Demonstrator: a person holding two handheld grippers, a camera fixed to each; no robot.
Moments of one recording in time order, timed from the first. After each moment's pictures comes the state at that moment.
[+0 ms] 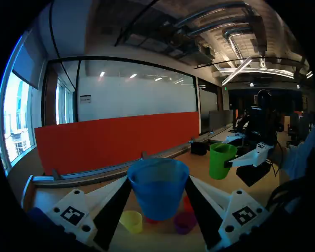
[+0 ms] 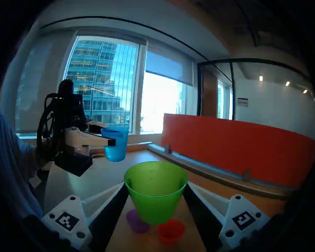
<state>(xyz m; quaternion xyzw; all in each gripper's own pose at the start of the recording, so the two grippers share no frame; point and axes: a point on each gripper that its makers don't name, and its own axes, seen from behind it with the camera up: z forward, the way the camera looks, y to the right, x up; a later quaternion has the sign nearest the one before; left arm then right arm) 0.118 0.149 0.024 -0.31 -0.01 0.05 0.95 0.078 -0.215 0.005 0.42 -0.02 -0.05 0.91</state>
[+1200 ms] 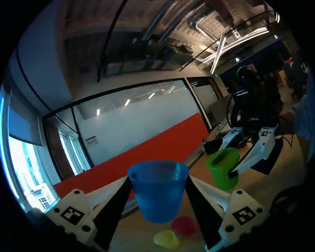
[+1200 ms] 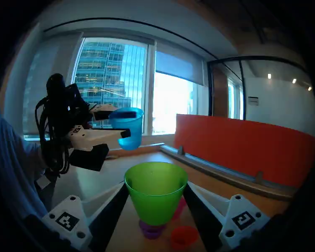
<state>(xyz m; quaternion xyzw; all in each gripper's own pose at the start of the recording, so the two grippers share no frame) 0.173 0.162 0.008 -0.27 0.12 0.22 0.93 0.079 -0.253 -0.005 0.46 -0.02 -0.05 0.88</state>
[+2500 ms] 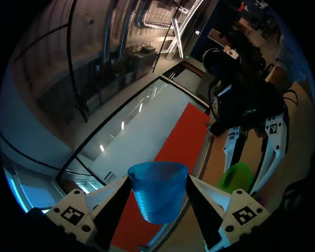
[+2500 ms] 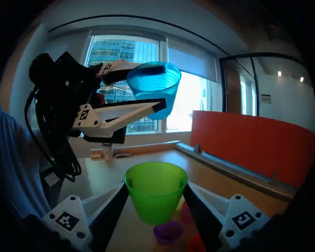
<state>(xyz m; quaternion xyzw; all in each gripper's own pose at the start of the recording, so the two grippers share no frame) 0.220 0.204 0.009 -0.23 0.20 0.44 0.84 0.062 -0.299 -0.013 0.51 -0.03 -0.06 0.86</state>
